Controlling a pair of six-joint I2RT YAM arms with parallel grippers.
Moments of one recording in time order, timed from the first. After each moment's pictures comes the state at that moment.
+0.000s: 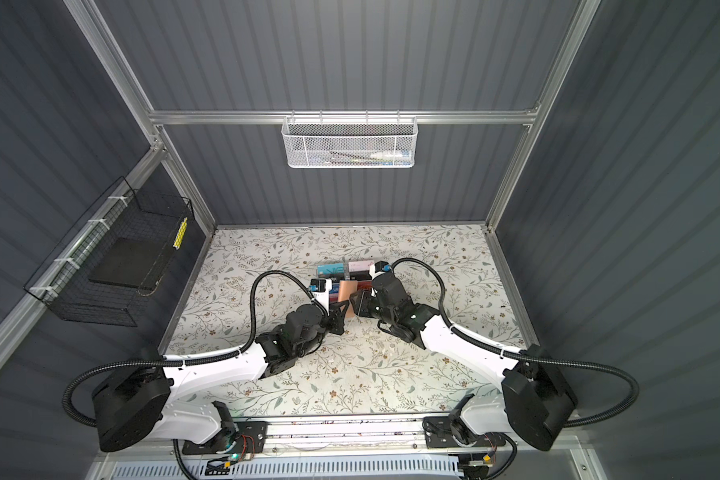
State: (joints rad) left arm -0.98 1.39 0.67 0.38 -0.32 -0.53; right arm 0.72 1.34 0.85 -0.07 -0.03 0.74
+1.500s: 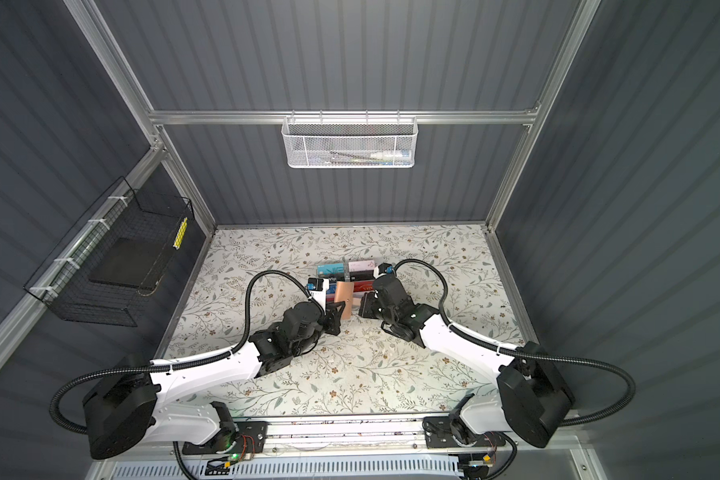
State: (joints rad) left arm -0.95 1.33 0.70 0.23 -0.28 -0.55; right arm 0.69 1.35 0.81 -0.11 0.02 0.69
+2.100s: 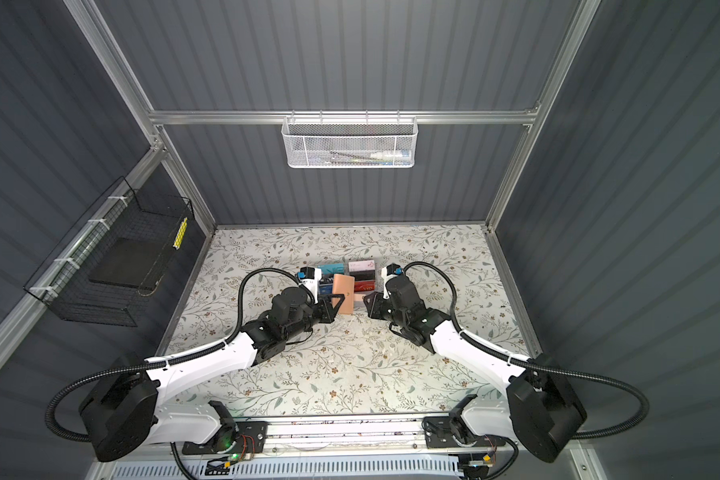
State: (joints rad) left arm -0.82 1.34 0.72 0.26 0.01 -0.72; right arm 0.63 1.28 0.74 -0.03 -0.09 0.70
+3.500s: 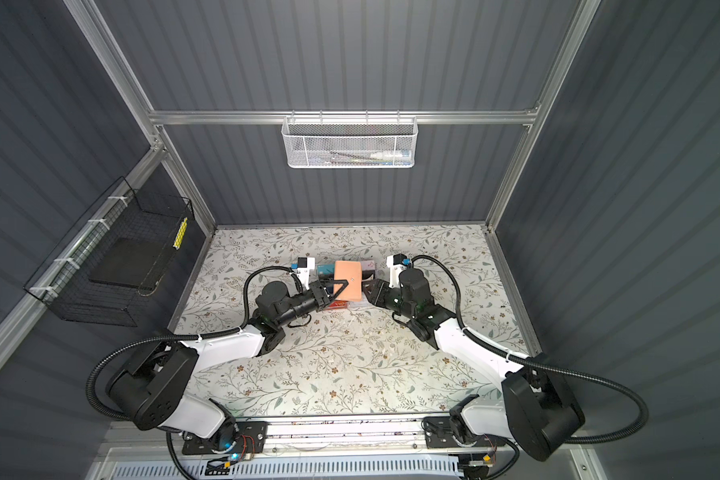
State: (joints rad) left arm -0.63 1.52 0.64 0.90 0.47 -1.14; right arm 0.52 1.30 0.71 0.21 -0.28 0.79
